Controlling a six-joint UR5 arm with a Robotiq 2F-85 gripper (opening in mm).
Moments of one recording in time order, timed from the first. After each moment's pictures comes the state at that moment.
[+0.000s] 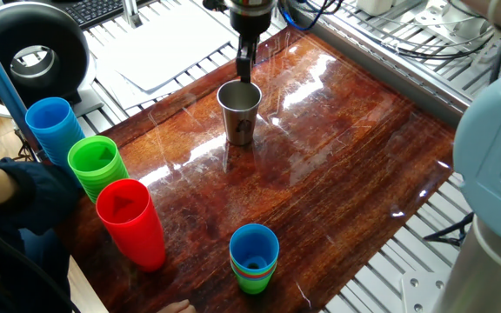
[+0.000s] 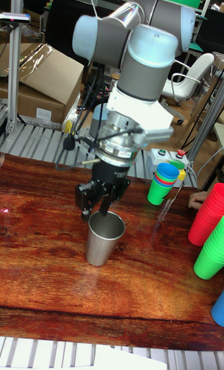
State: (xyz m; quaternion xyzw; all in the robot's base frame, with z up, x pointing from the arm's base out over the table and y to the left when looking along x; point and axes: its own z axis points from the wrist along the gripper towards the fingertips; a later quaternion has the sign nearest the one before) arm 0.617 -0.018 0.149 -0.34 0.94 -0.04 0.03
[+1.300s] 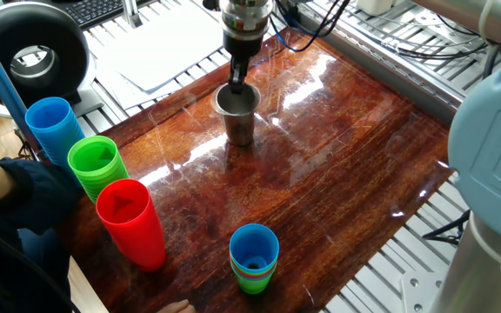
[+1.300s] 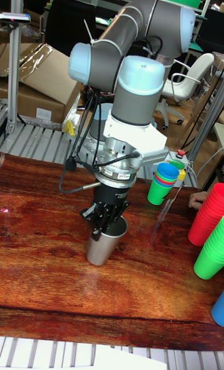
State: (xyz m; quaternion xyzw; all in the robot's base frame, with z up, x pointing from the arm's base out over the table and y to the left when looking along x) arm 0.621 0.007 0.107 -0.34 0.94 0.00 0.06
